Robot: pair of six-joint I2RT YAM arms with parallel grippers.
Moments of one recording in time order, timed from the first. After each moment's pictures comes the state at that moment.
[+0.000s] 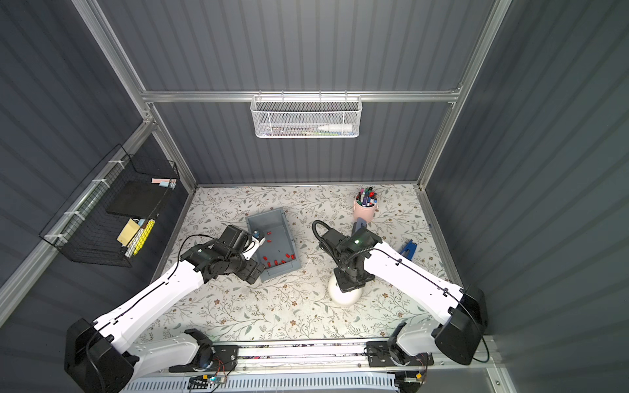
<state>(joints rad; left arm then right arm) -0.54 1.19 0.96 -0.85 -0.09 0.13 0.85 1.37 1.26 -1.44 0.10 0.51</state>
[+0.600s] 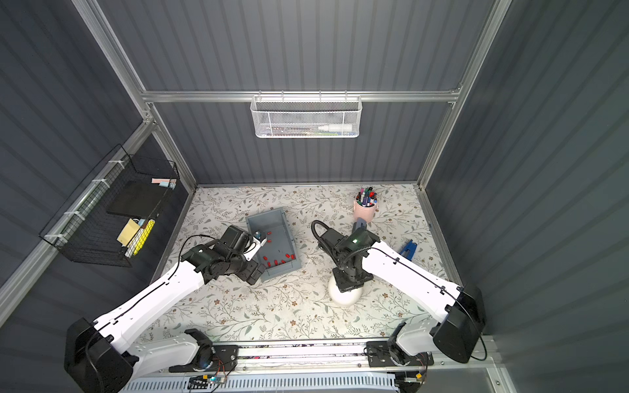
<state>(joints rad) -0.54 1.19 0.96 -0.85 -0.09 0.14 0.85 1.38 1.26 -1.43 0.09 0.51</state>
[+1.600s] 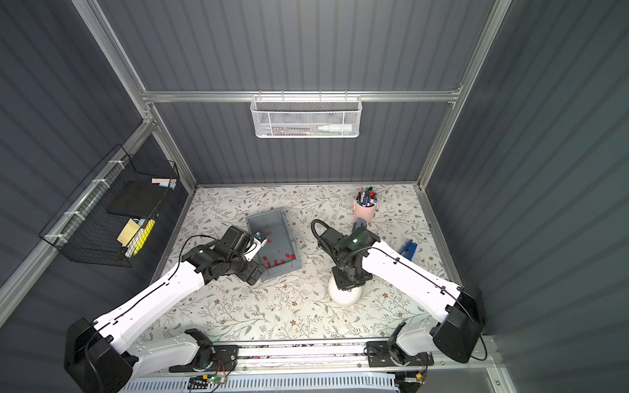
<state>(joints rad) -0.56 1.19 0.96 -0.84 -0.11 0.14 0.85 1.38 1.27 -1.42 0.09 0.54</state>
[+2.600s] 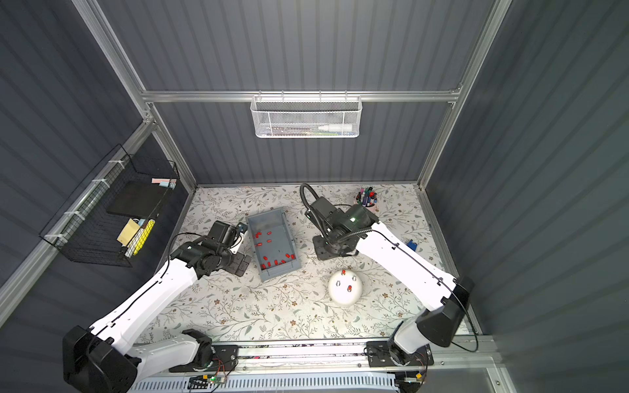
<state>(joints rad) -0.37 1.19 0.98 -0.88 -0.21 0.08 0.87 1.56 1.69 -1.29 0.08 0.47</state>
